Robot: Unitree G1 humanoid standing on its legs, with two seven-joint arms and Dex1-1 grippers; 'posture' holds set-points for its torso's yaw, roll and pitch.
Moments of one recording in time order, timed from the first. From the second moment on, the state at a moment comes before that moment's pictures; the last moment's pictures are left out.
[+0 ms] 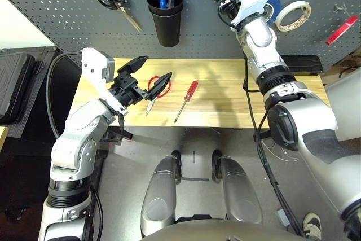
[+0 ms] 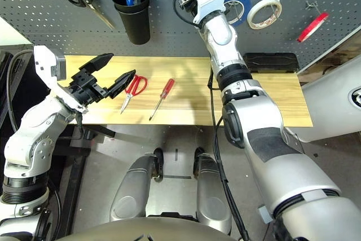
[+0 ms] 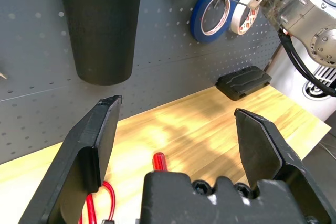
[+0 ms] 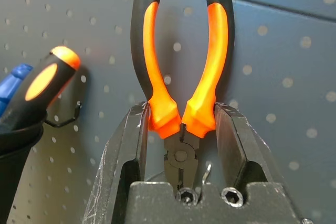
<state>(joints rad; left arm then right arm) -0.22 0.47 0.14 -0.44 -0.47 0.46 -0.56 -1.23 -0.15 -0.09 1.11 -0.01 -0.57 0.20</state>
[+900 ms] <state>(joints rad) -0.26 0.47 0.11 -0.34 -0.45 0.39 -0.58 -1.03 -0.28 -0.09 0.58 0.13 -0.20 0.54</state>
